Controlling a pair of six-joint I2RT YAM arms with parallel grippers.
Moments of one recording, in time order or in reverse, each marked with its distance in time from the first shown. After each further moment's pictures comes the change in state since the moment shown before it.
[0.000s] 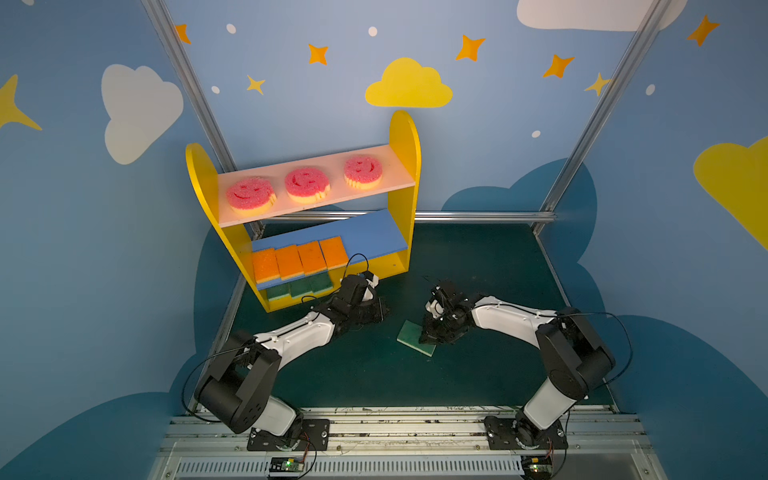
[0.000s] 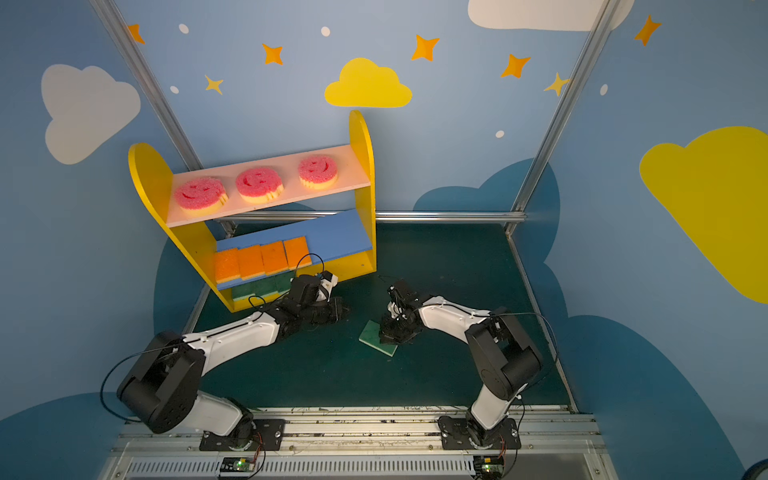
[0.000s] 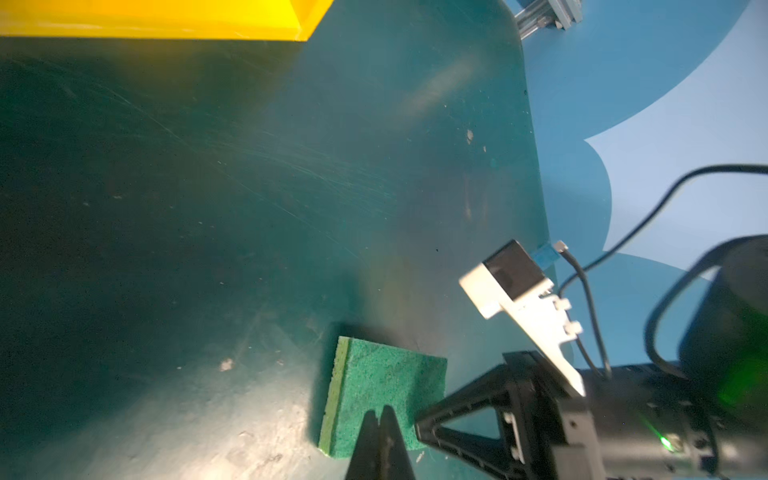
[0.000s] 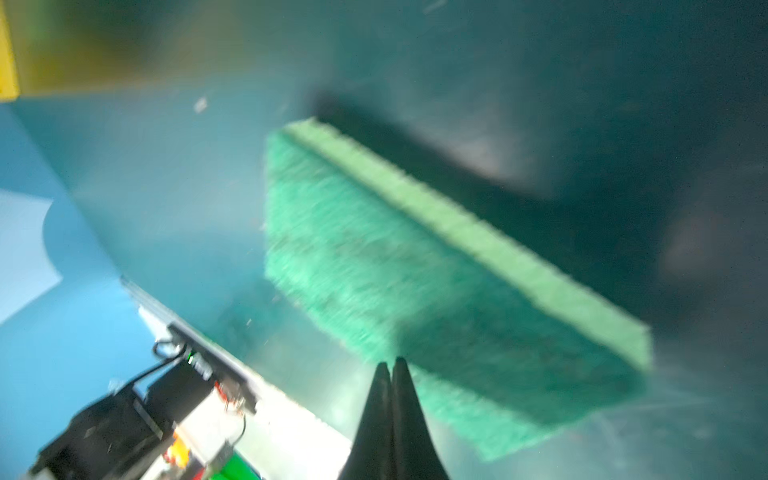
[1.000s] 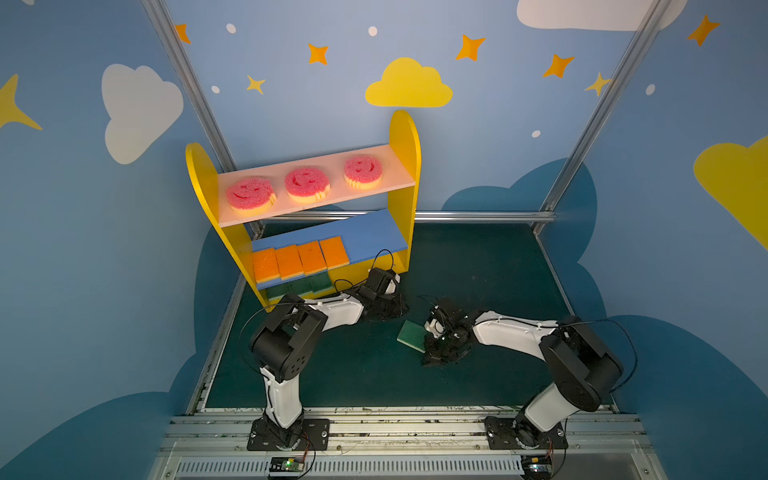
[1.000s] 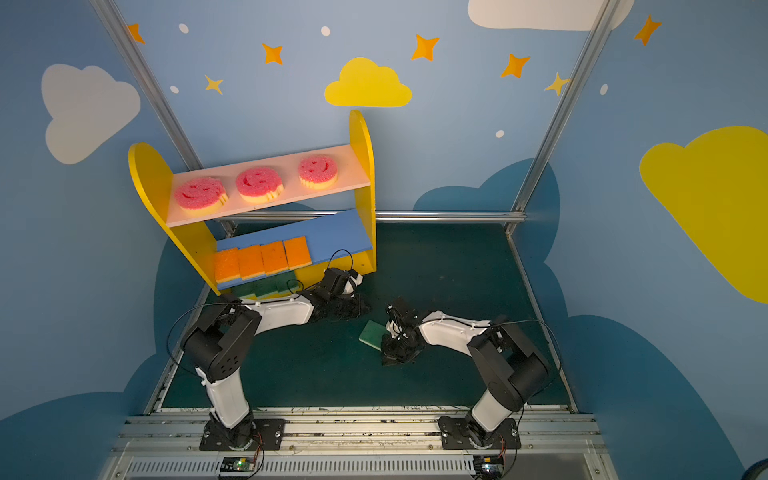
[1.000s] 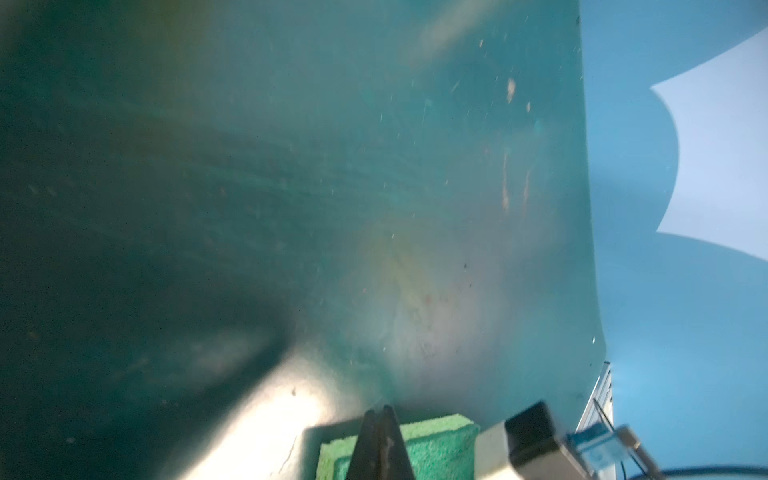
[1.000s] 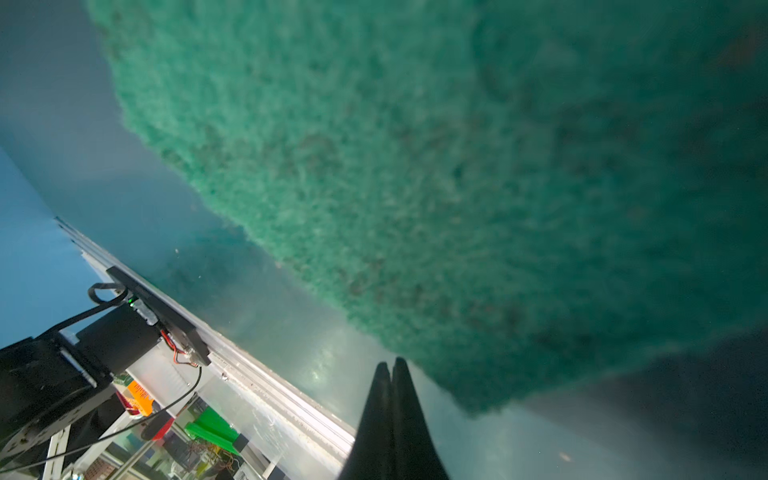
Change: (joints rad) left arm -0.064 0.373 0.246 0.009 0.035 0.023; right arm 0.076 -0.050 -0.154 0.020 -0.015 -0.009
